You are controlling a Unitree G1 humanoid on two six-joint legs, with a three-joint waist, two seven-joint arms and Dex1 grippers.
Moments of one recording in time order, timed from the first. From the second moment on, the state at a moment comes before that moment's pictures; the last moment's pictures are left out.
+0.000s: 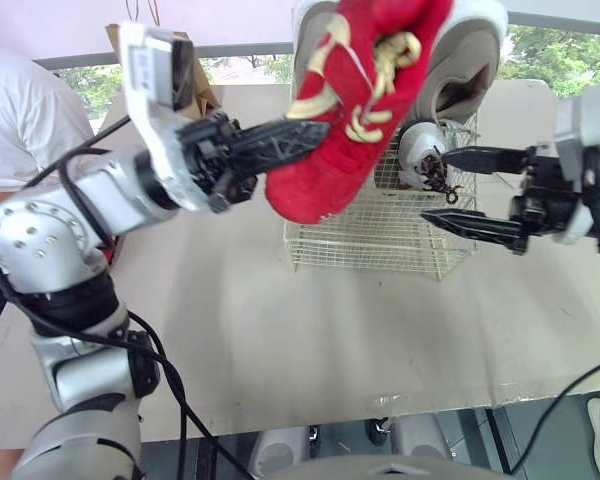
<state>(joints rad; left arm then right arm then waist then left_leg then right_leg) -0.73 0.61 0.30 -0.34 -1.40 1.09 -0.55 -0.62 -0.84 -0.25 -0.57 1.14 0.99 0.57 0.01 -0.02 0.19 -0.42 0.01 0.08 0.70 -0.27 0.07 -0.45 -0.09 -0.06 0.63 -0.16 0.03</state>
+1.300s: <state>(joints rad) -0.65 0.42 0.12 -0.41 -0.90 0.67 -0.57 -0.78 -0.62 -0.09 -0.46 1.62 0.91 -0.17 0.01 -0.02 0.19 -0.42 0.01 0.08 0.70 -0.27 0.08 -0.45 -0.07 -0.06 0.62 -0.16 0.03</state>
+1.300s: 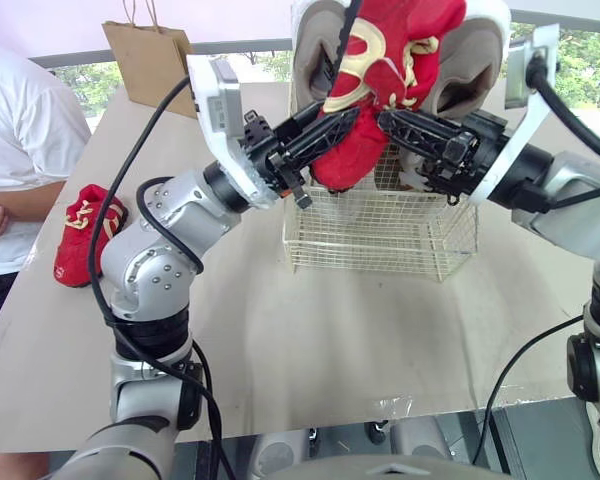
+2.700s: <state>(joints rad) 0.01 0.70 0.21 -0.64 -0.89 0.56 -0.91 -0.12 -0.80 -0.21 -1.01 1.09 0.78 -0.26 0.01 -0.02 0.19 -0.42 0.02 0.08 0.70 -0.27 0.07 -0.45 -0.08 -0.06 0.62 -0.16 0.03</state>
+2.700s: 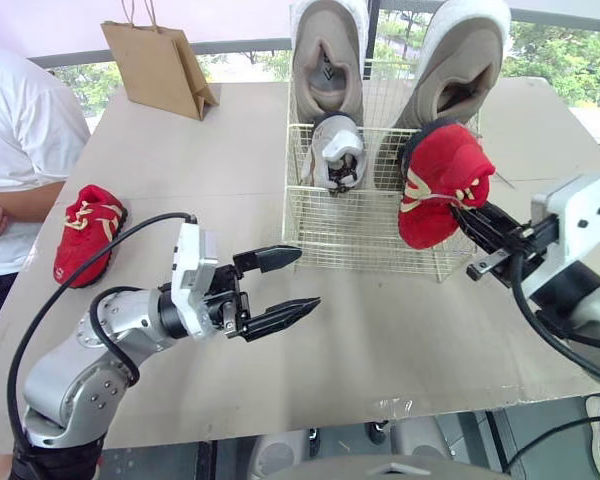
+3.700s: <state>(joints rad) 0.02 0.71 0.36 -0.49 -0.95 0.54 -0.88 0.30 -0.66 -0.33 -0.90 0.87 0.51 0.39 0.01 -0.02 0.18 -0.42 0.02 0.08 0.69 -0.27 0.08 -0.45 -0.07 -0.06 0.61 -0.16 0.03</state>
